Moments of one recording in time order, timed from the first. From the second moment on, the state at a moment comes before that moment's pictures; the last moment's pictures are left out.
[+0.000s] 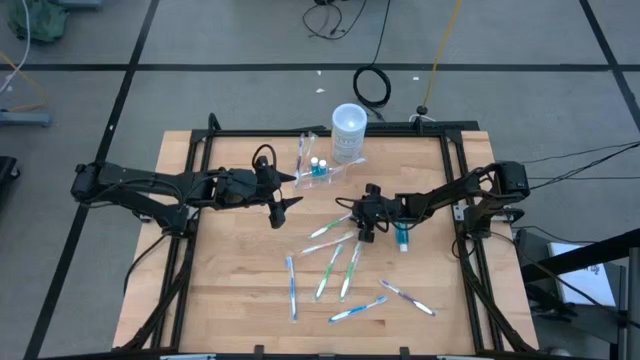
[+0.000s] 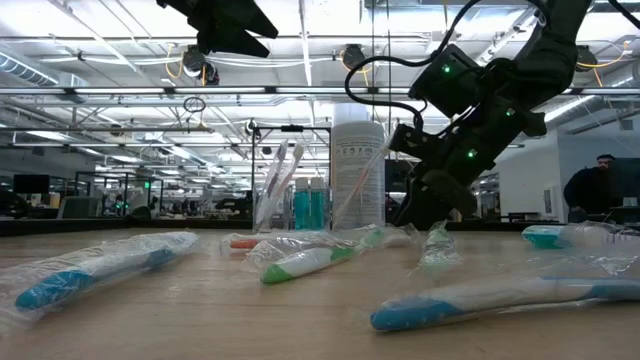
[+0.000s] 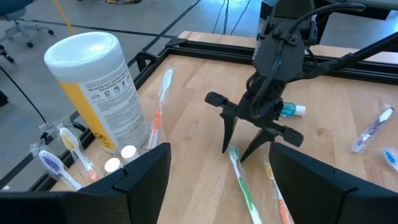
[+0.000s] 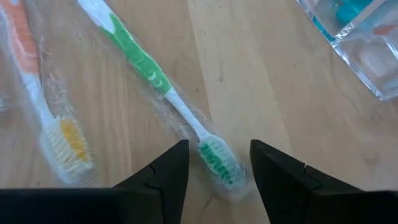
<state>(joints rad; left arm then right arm) -0.04 1.17 0.94 -0.19 -0.34 -0.11 -0.06 1.68 0.59 0.30 0.18 -0.01</state>
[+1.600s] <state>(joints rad) -0.04 1.17 0.94 -0.18 -0.34 -0.13 0.17 1.41 0.67 0.49 0.99 -2.09</state>
